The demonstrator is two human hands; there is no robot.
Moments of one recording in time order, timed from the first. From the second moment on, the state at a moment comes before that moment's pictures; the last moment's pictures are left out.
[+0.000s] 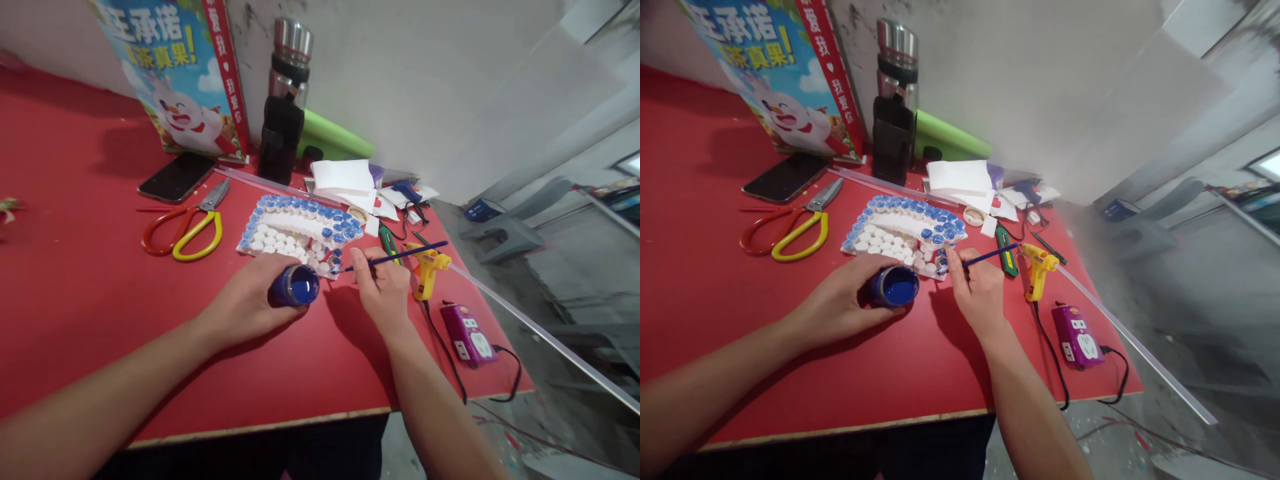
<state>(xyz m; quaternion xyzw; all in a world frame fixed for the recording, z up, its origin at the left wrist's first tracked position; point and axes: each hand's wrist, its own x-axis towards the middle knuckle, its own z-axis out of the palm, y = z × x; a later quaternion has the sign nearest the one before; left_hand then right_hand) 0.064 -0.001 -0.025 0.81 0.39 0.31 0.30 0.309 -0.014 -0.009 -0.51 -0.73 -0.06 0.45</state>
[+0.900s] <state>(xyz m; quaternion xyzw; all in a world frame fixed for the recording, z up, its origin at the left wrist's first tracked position) 0.065 -0.003 -0.022 0.81 0.39 0.31 0.30 0.311 -0.015 -0.005 -0.52 -0.71 -0.08 0.46</state>
